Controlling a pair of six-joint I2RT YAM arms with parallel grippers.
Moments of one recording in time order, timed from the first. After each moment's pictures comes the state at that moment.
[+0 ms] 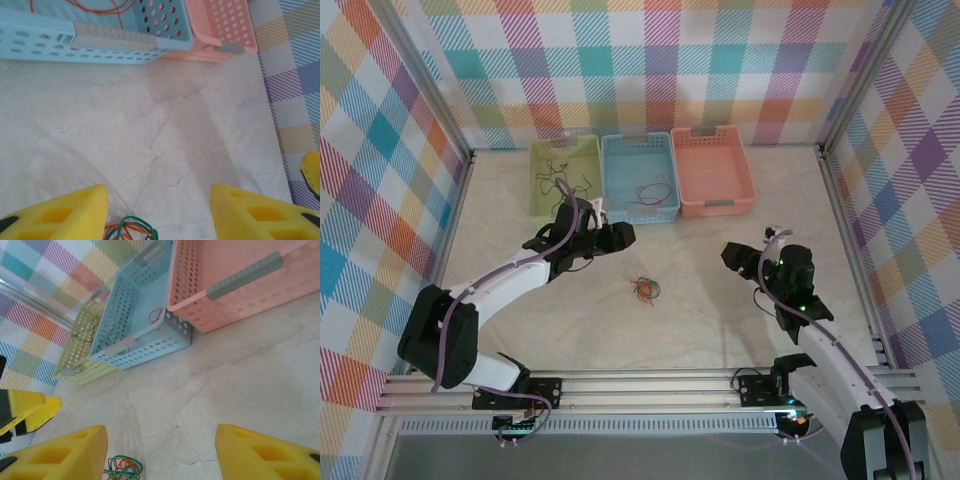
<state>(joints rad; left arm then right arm) -0.50 1.45 0.87 -0.05 0.32 -0.69 0.21 0.85 0.39 0.11 -0.36 0.62</state>
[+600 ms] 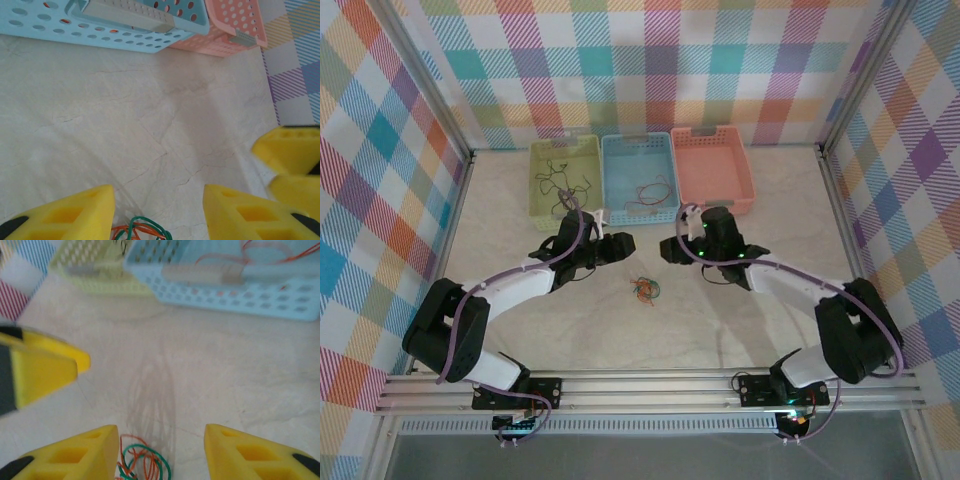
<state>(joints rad) -0.52 1.46 0.76 0.10 0.31 -0.72 0.58 1.45 0.78 0.04 -0.31 0.34</state>
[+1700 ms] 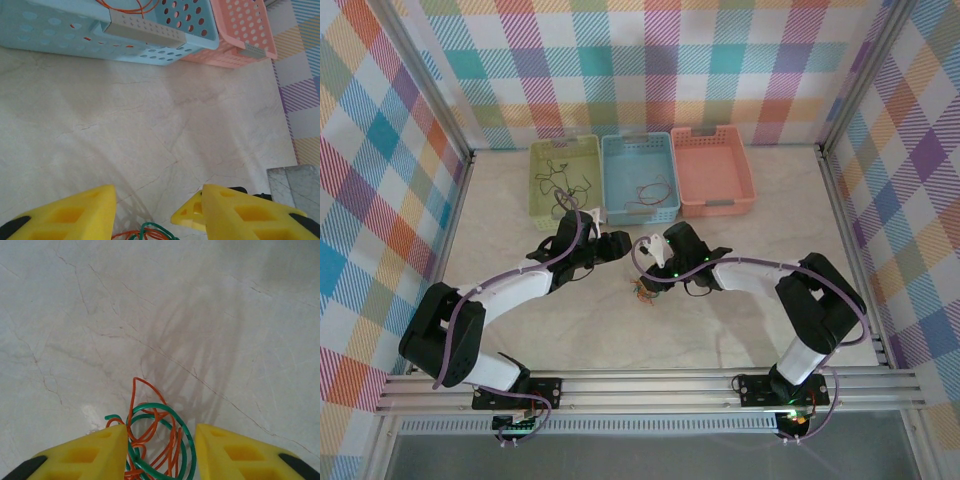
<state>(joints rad) -0.52 1.43 0.76 0.07 0.24 -0.71 0.73 1.66 0.88 -0.09 -0.30 -0.02</state>
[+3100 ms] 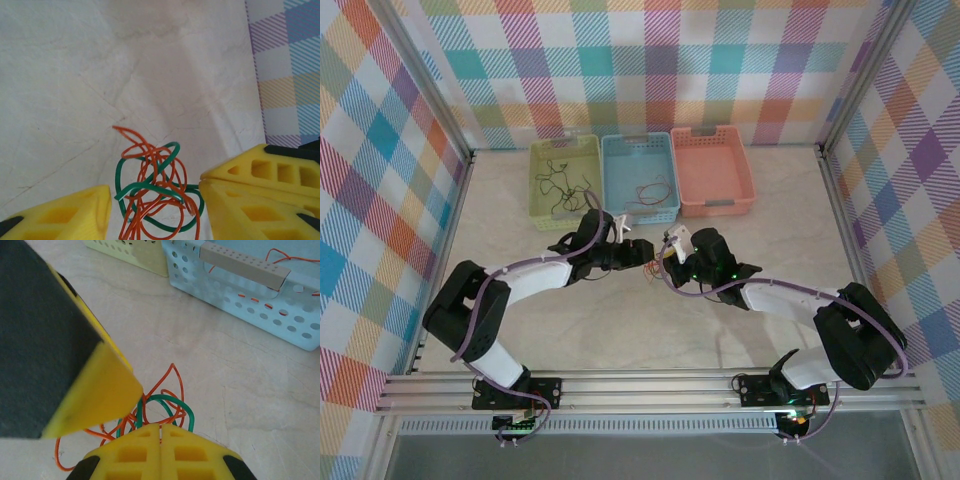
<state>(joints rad) -0.59 1.62 0.86 0.08 0.48 -0.74 0.69 1.40 0.65 0.16 -0.14 0.02</state>
